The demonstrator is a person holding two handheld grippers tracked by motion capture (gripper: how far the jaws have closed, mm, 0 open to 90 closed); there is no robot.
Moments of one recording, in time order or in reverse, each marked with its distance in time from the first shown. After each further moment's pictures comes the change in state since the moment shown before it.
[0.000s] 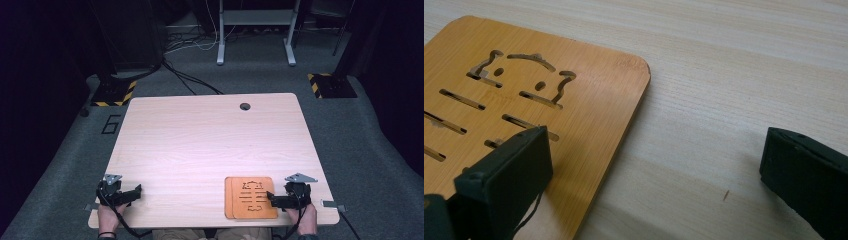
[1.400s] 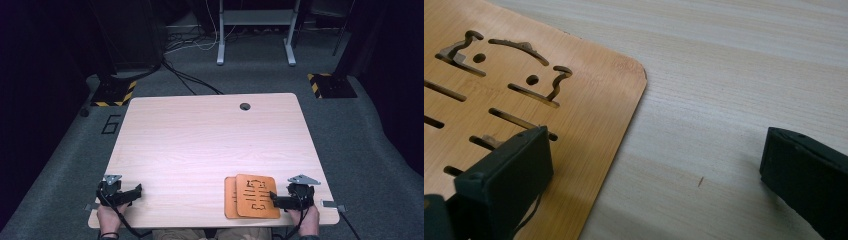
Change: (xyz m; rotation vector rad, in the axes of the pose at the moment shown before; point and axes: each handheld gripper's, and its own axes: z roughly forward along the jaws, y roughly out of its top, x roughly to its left) left arm -0.005 -0.001 -0.002 -0.012 0.021 -0.044; right arm -0.004 -0.005 -0.003 -0.016 -0.050 0.011
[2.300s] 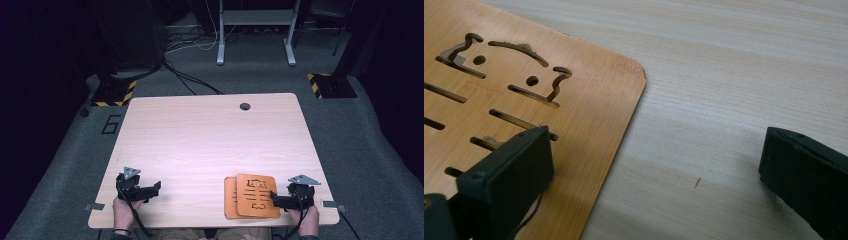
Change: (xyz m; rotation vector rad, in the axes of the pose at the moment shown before) left arm -0.060 0.029 -0.014 0.003 -0.196 0.101; right arm 0.000 0.000 0.000 -0.010 -0.012 0.009
